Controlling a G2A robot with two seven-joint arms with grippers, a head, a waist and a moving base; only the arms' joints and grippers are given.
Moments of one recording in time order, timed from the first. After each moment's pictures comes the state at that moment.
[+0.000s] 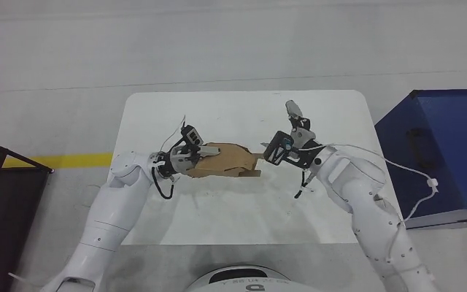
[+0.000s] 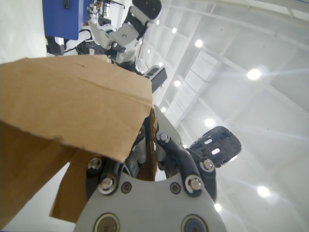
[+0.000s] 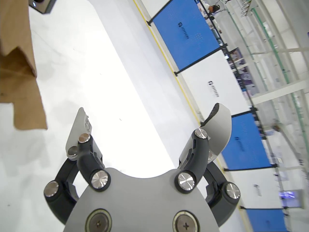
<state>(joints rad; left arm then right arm) 1.25 -1.17 -1.23 -1.43 -0.85 0.14 -1.31 -1.47 -1.13 1.33 -2.03 -1.78 -0.56 0.19</state>
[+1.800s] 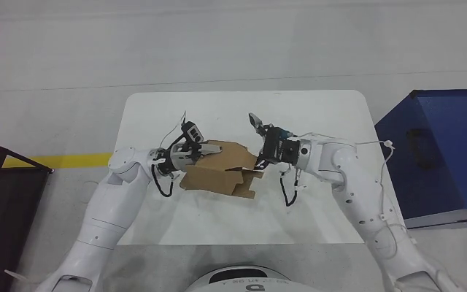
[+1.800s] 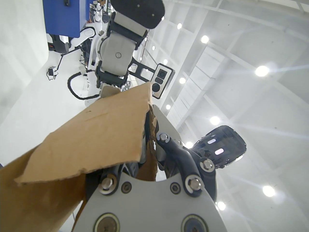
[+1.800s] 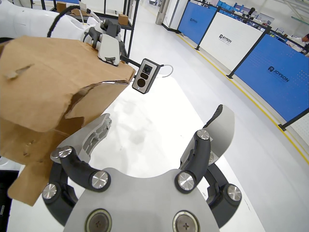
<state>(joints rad) 1.24 -1.15 -1.22 -1.46 -0.85 0.15 -1.29 -1.25 -1.14 1.17 -1.72 -1.29 -0.84 0.02</state>
